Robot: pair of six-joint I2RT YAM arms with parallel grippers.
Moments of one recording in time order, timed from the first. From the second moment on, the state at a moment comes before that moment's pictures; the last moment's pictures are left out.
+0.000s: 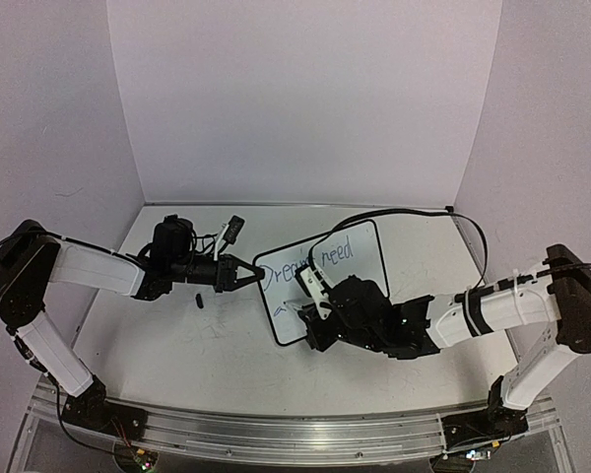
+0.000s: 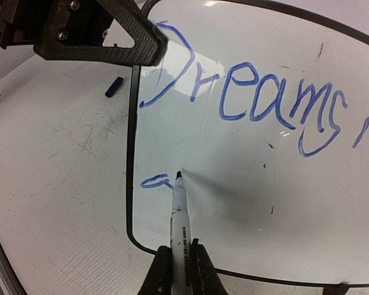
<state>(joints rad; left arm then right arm) -0.60 1.61 0.75 0.51 0.78 -0.34 1.17 1.61 0.85 0.19 0.34 0.21</state>
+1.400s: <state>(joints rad) -0.59 1.61 0.75 0.50 0.78 -0.34 1.17 1.63 0.86 0.16 0.37 0.23</state>
